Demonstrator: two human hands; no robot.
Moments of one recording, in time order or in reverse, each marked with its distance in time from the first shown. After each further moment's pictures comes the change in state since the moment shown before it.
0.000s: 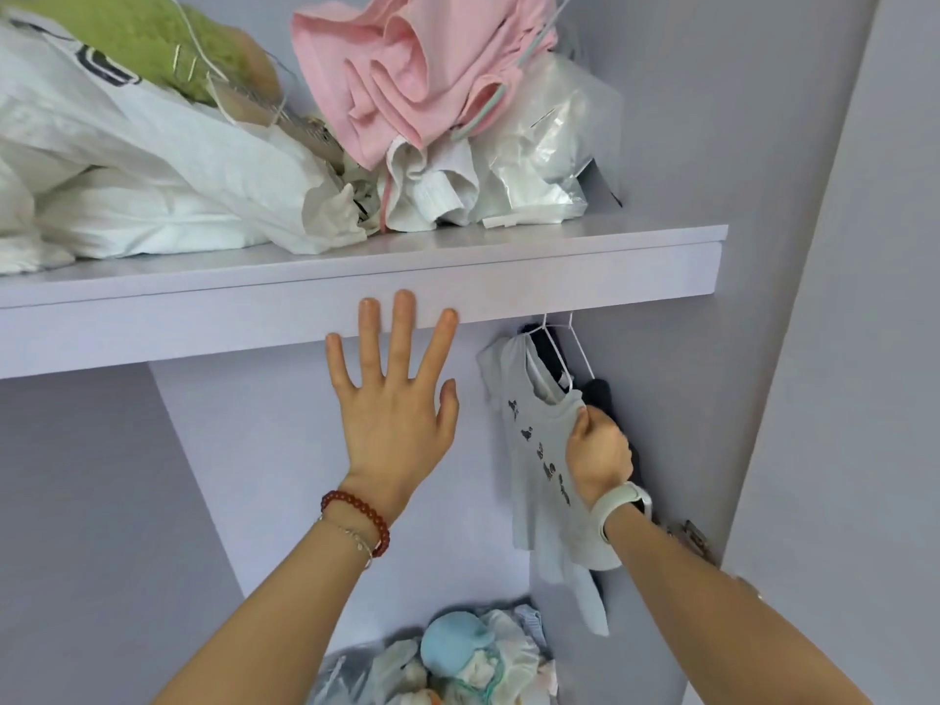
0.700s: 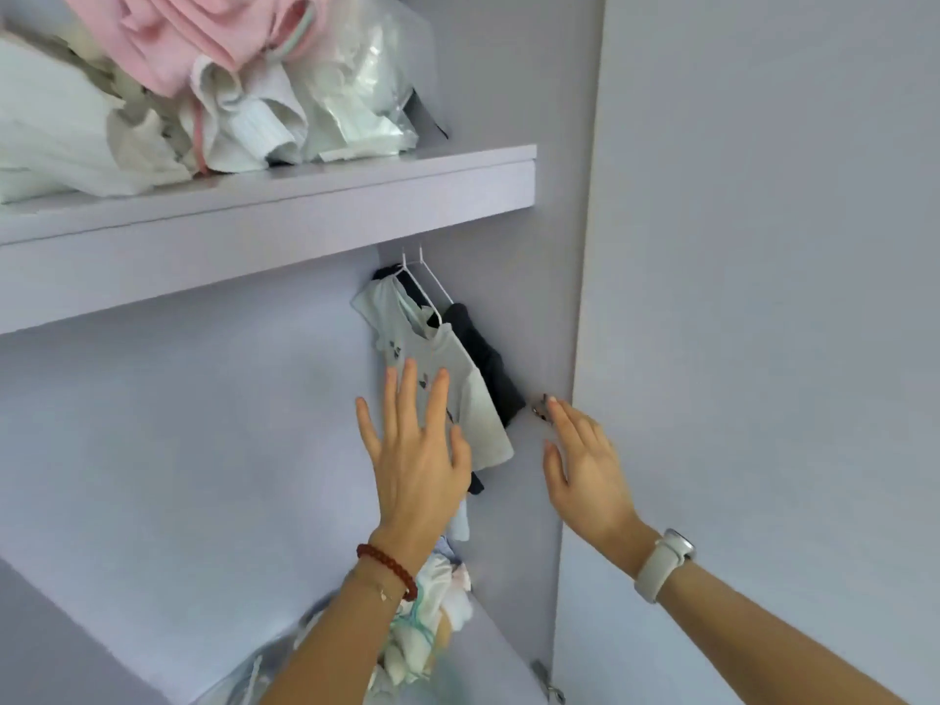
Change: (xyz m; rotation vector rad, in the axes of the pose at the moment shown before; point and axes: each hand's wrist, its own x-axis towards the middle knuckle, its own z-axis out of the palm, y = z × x) left_hand -0.085 0.083 -0.036 -0.671 -0.412 -0.013; right_hand -0.133 0.058 -0.110 -0.380 -0.009 -0.334
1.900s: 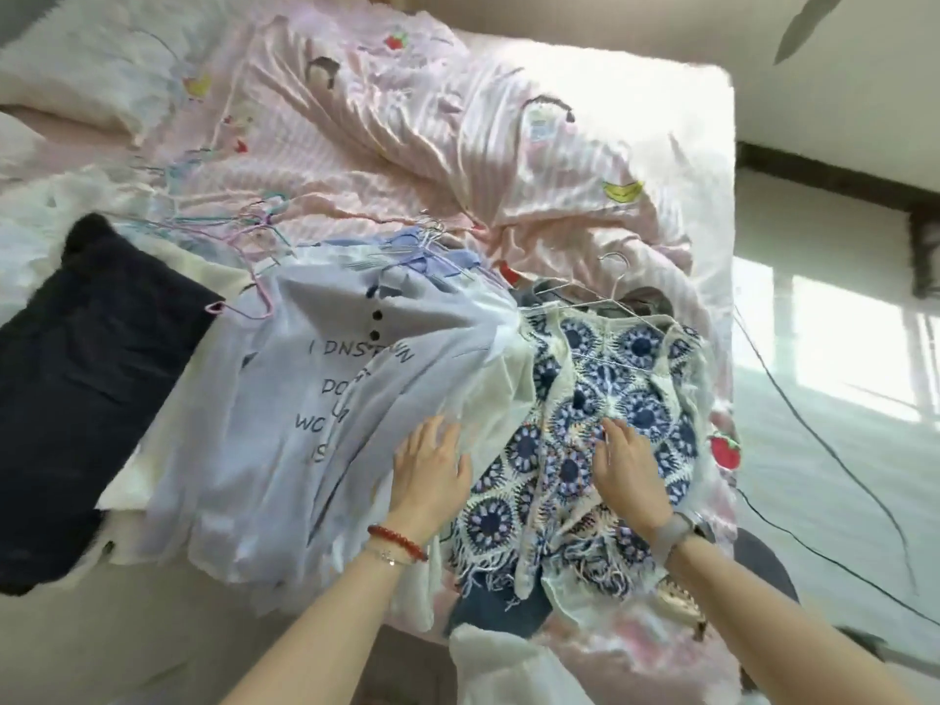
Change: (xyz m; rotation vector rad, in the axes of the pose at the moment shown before) left_hand -0.717 0.442 -0.289 -0.613 -1.317 1.958; right_hand -0.938 -0.203 -0.295 -0.414 0.728 2.315
